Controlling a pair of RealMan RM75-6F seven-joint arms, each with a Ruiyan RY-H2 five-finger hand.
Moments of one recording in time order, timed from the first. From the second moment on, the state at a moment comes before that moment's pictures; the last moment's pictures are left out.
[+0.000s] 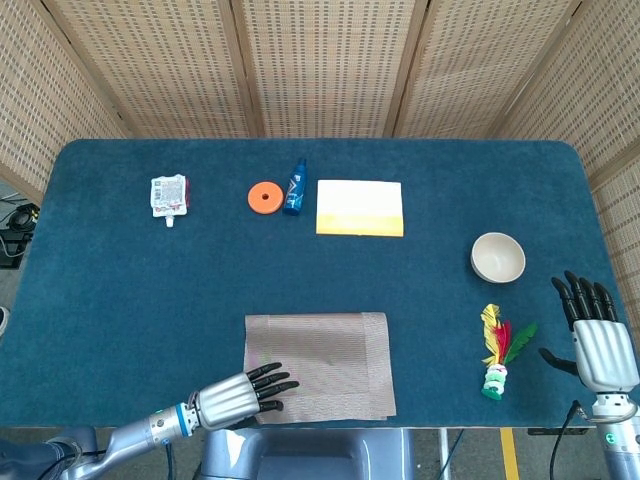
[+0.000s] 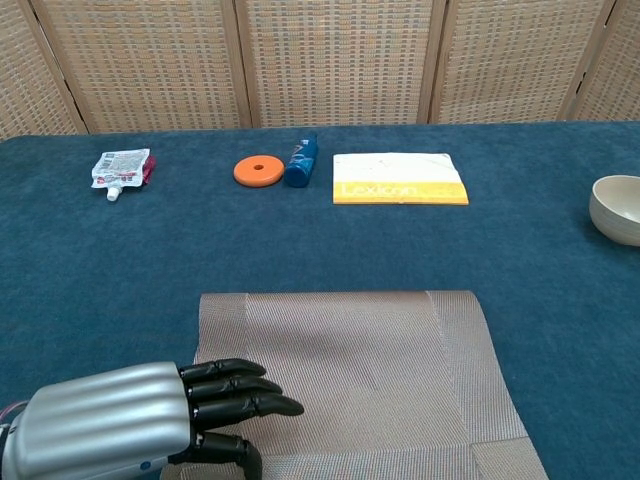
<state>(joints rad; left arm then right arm) -0.59 -1.69 0.29 -1.15 2.05 1.22 -0.10 0.12 -1.16 0.08 -1.52 -1.47 1.47 -0.01</state>
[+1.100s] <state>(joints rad) -0.59 -1.73 0.29 -1.14 1.99 1.24 -0.10 0.11 -1.15 0.08 -1.53 -1.48 1.48 0.01</state>
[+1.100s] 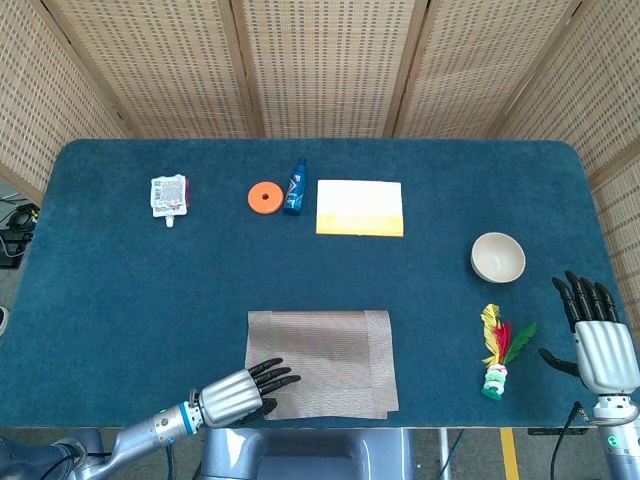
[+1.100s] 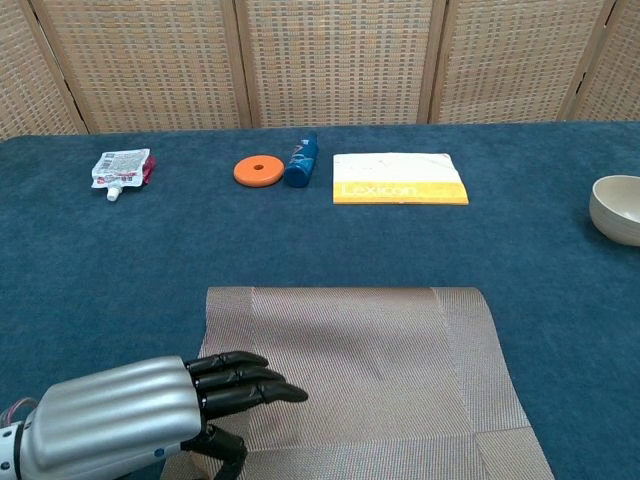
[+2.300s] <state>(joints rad) -0.76 -1.59 -0.33 -1.13 1.08 0.87 -0.06 0.11 -1.17 0.08 -1.53 -1.48 1.46 -0.03</state>
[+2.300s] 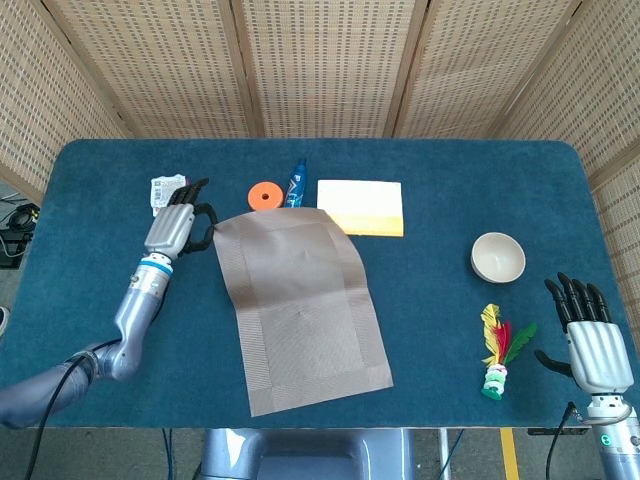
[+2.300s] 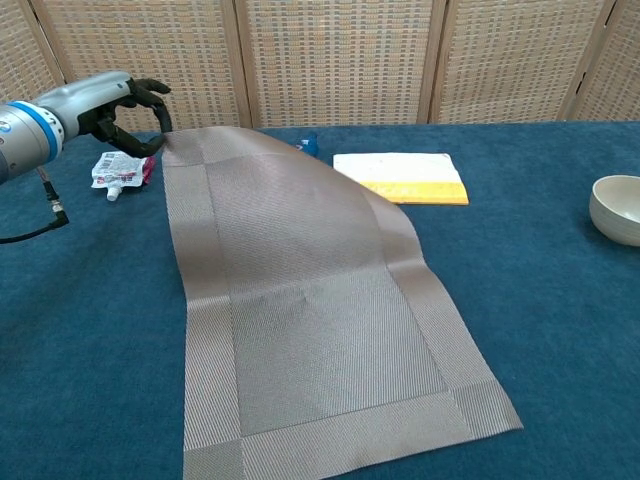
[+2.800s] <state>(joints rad) -0.65 -1.45 -0.26 -1.16 1.21 0.99 -0.16 0.14 -1.17 0.05 -1.51 -1.52 1.41 -0.05</state>
